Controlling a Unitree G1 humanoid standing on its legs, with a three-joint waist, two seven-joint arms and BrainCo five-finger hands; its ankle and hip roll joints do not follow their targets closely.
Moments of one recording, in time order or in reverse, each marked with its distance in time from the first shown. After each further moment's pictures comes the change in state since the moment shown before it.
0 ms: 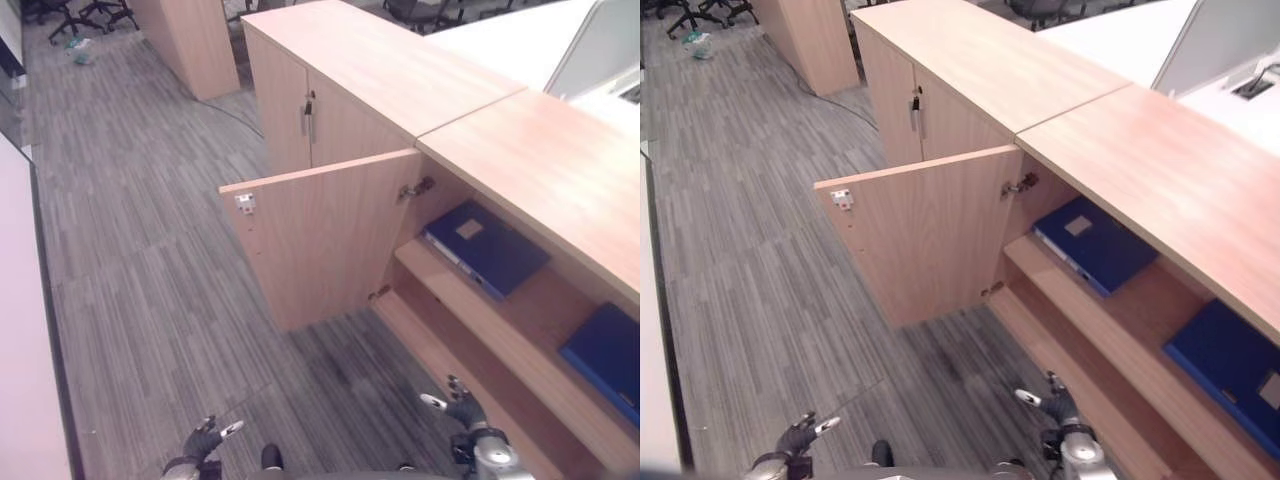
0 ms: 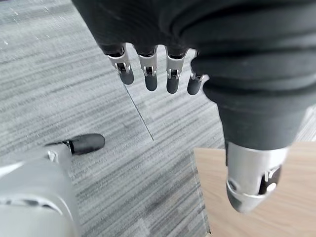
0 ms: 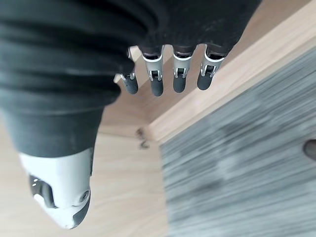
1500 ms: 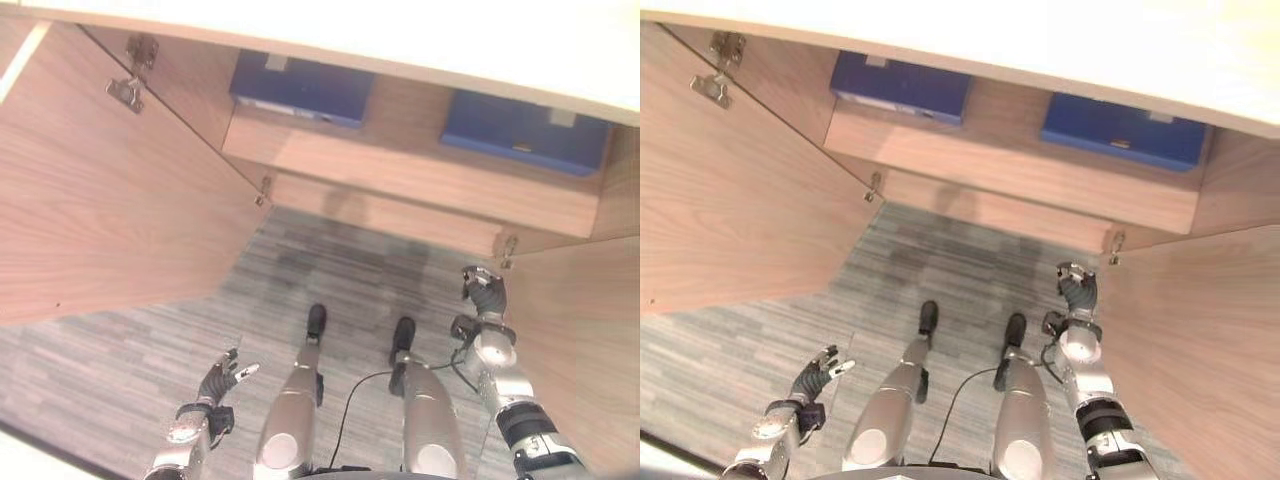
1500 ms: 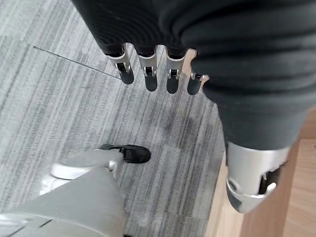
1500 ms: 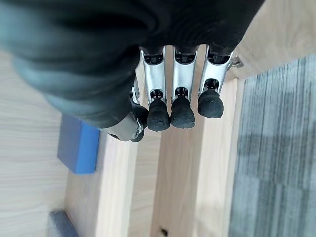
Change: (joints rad) left arm -0.058 0.034 -0.072 -0.223 -0.134 -0.038 -0.043; right arm -0.247 -0.017 -0.097 -0.235 0.145 -0.109 -0.215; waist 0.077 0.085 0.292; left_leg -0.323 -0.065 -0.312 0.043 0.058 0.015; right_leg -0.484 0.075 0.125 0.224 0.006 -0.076
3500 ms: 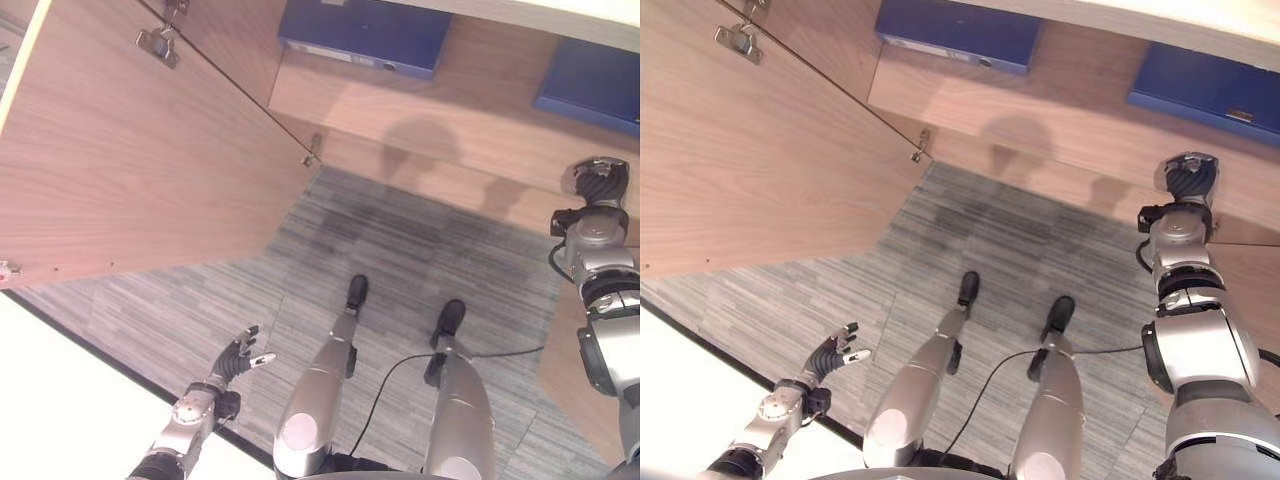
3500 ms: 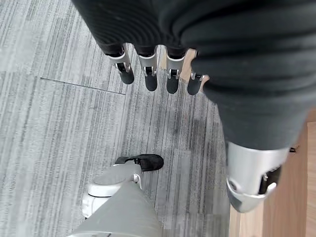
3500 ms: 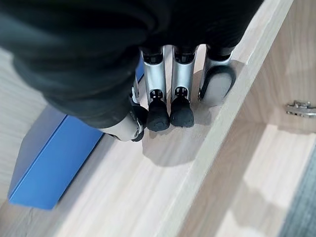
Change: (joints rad) left arm -0.034 0.097 -0.183 -0.197 0.011 -0.046 -0.040; right arm -0.838 -0.458 0.110 0.716 -0.064 0.073 -0.048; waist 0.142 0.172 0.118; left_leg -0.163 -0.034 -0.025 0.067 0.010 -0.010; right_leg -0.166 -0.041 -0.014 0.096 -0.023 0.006
